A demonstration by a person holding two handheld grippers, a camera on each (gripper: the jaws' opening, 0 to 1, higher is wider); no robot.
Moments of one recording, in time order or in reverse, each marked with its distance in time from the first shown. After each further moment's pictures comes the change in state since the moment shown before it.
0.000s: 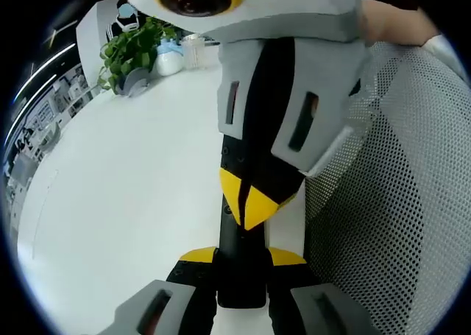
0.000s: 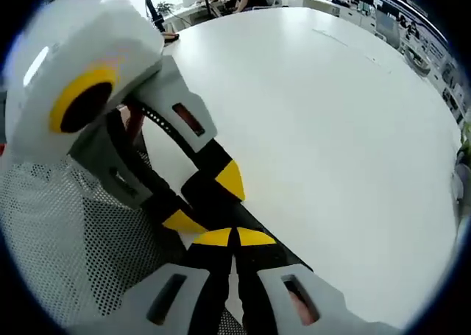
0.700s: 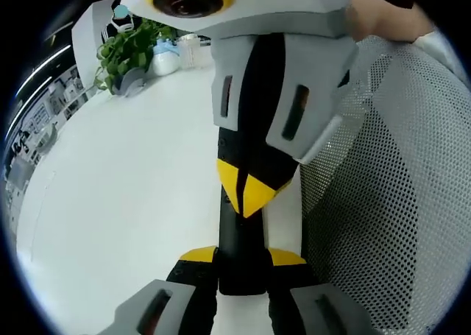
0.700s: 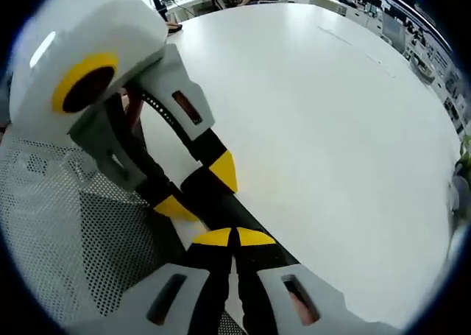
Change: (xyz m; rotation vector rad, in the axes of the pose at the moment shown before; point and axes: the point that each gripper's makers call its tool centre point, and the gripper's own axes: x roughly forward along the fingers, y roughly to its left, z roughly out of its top) left arm -0.011 0.000 -0.014 -0.002 0.006 -0.031; right arm -0.001 -0.001 -0.002 -0.032 0.008 -0.010
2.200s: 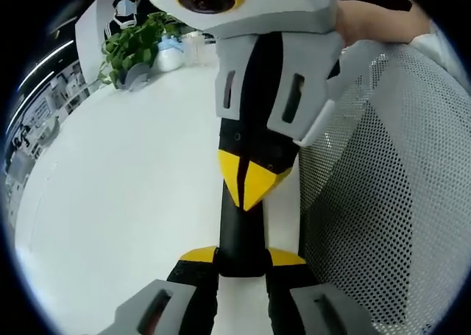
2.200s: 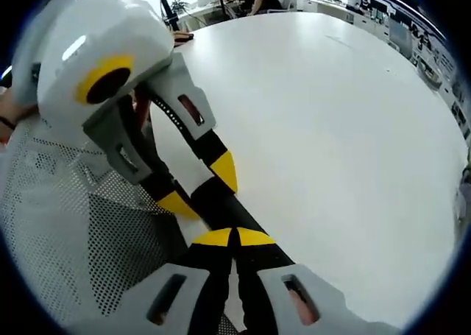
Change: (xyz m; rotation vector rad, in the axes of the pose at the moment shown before) left arm -0.005 -0.001 -0.007 -0.001 0.006 0.001; right arm 0.004 0.009 0.009 -0.031 -0.035 0.064
